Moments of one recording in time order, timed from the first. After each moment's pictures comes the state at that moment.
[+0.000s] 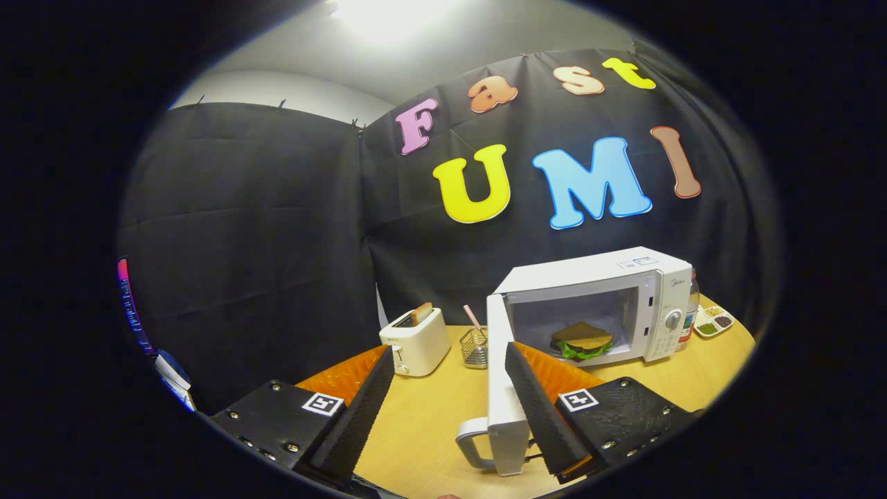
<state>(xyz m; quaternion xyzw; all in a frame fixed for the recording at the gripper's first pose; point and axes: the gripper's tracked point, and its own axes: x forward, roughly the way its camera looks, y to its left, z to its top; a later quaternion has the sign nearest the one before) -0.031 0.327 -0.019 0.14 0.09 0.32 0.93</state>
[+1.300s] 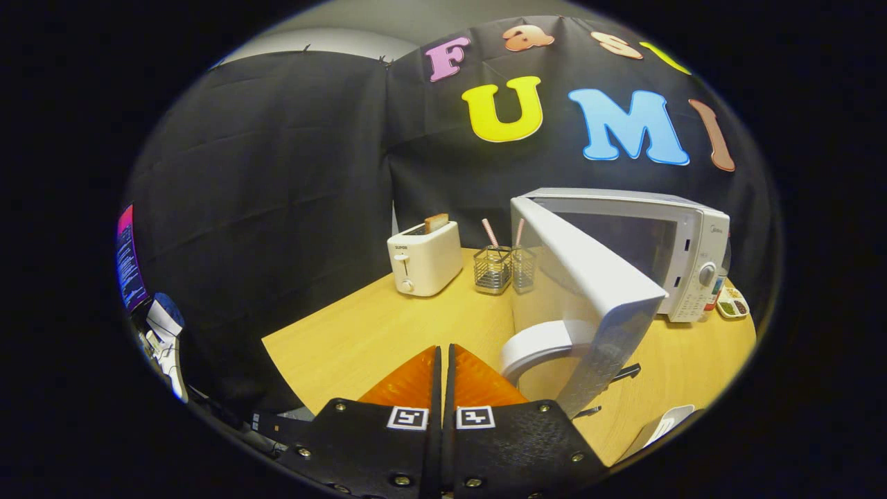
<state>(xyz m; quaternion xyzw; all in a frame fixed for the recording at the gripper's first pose) -0.038 0.337 -0.142 0.05 0.21 0.37 0.90</state>
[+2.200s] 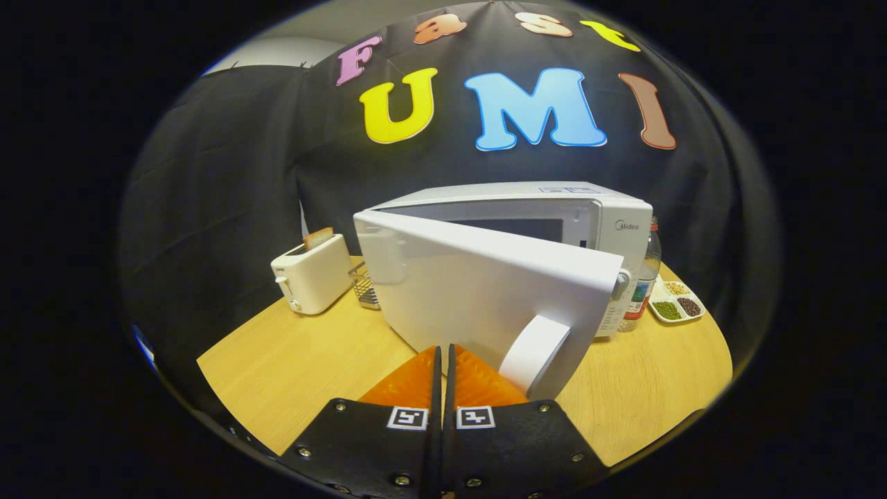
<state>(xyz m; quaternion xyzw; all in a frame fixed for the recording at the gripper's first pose) 0.107 0.204 -0.170 0.07 0.25 0.24 0.94</state>
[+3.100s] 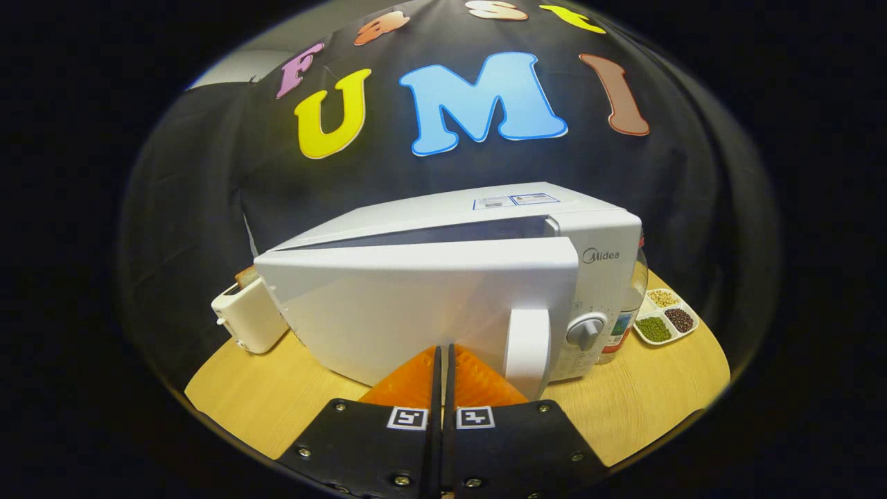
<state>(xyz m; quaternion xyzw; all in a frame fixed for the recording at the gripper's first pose) 0.224 0.165 -0.182 0.10 0.25 0.17 0.95</state>
